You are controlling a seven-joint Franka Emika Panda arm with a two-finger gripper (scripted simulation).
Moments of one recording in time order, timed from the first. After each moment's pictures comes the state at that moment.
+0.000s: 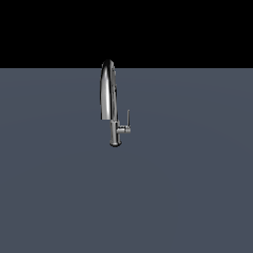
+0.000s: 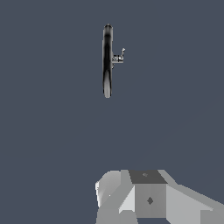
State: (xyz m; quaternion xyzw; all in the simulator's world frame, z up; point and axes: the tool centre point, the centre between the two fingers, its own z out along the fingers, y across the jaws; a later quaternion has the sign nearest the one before) arm -0.253 0.008 0.487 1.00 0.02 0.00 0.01
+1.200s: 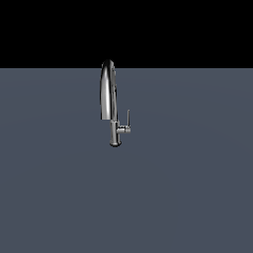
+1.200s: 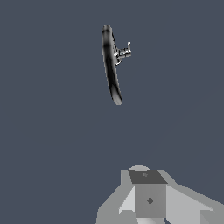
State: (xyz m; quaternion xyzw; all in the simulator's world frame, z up) arm -0.188 0.012 0.469 0.99 -0.06 -0.07 -0.07
